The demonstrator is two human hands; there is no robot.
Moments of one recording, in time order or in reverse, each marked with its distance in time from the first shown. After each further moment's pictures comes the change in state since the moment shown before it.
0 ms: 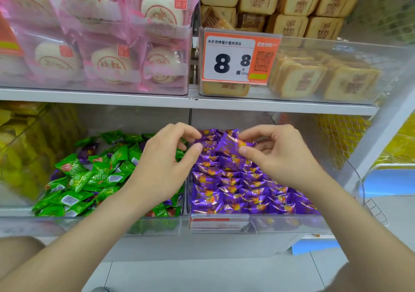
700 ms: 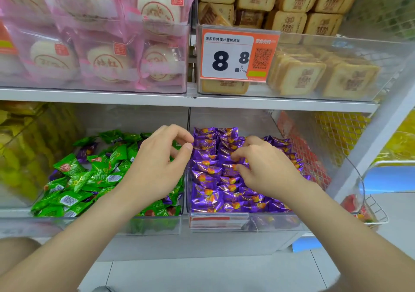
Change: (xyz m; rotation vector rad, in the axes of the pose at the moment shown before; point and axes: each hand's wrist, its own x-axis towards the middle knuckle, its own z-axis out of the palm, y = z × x) left_hand -0.001 0.000 -0.005 0.035 -0.046 -0.095; right_hand 0.001 0.021 0.033 -0.681 -0.198 -0.096
